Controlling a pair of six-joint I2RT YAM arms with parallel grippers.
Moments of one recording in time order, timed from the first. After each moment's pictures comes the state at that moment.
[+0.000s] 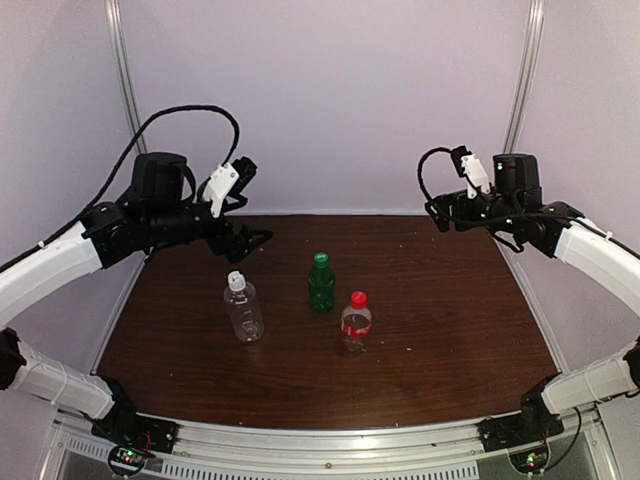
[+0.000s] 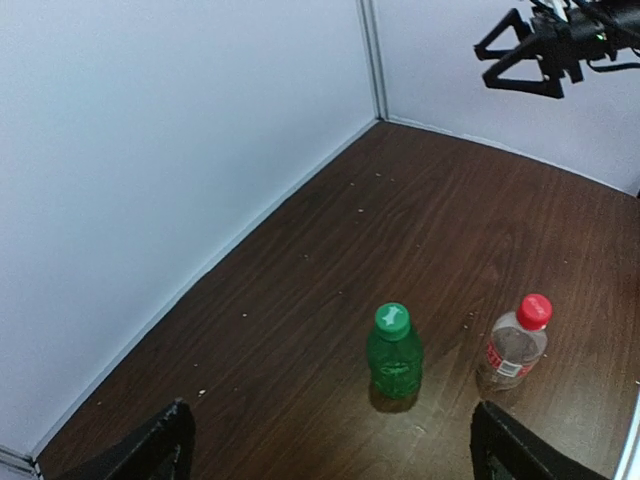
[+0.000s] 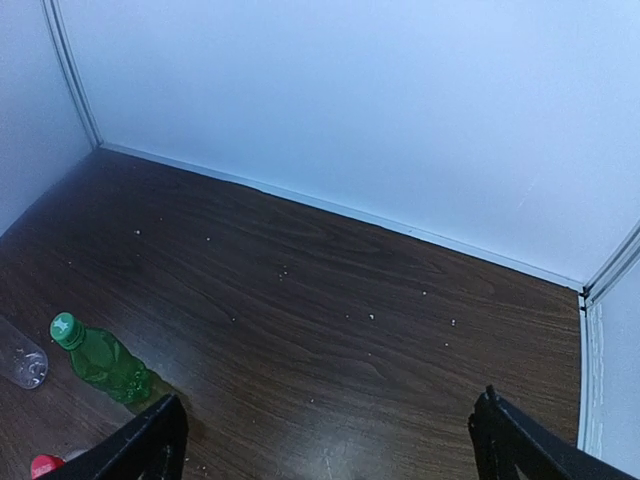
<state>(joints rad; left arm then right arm) -0.68 1.21 1.18 -0.33 0.13 0.25 0.40 1.23 1.14 -0.30 0.02 0.00</state>
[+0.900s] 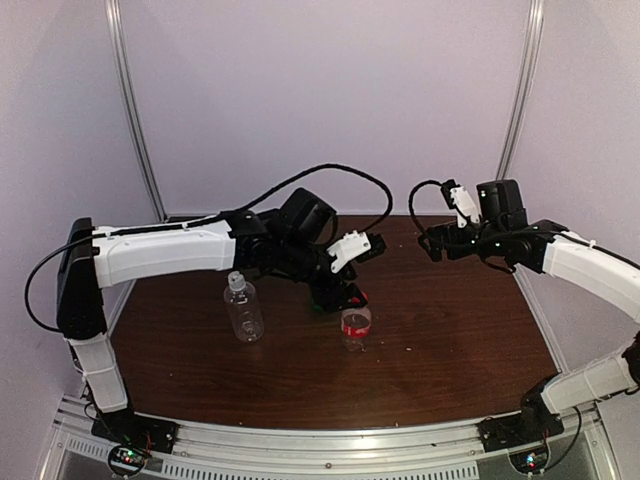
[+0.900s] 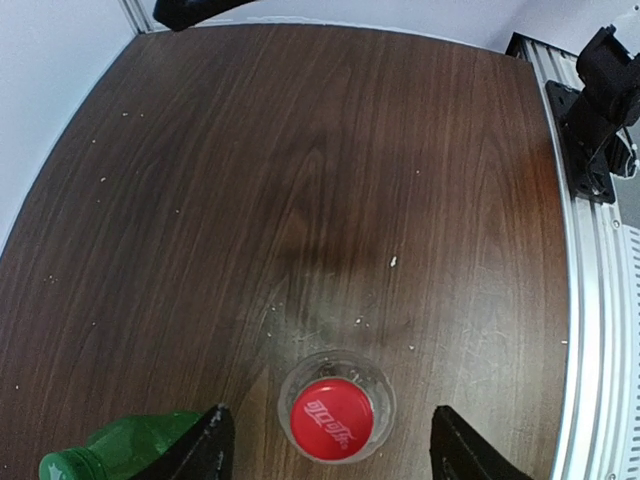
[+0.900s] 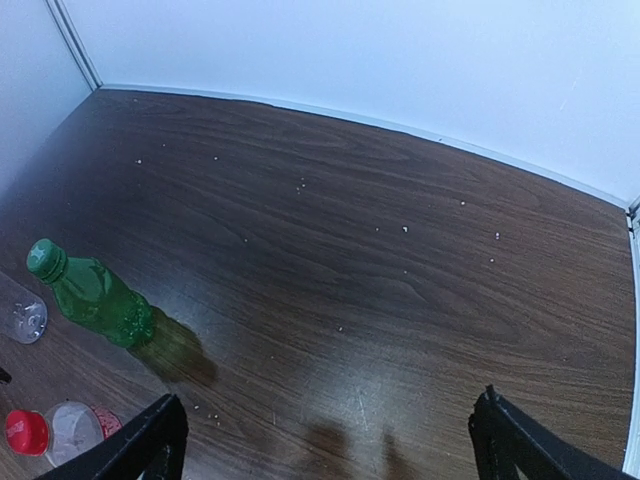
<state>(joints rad) -1.01 1.84 1.56 -0.47 0.25 0.28 0.43 1.25 1.01 -0.31 -0.01 0.08</state>
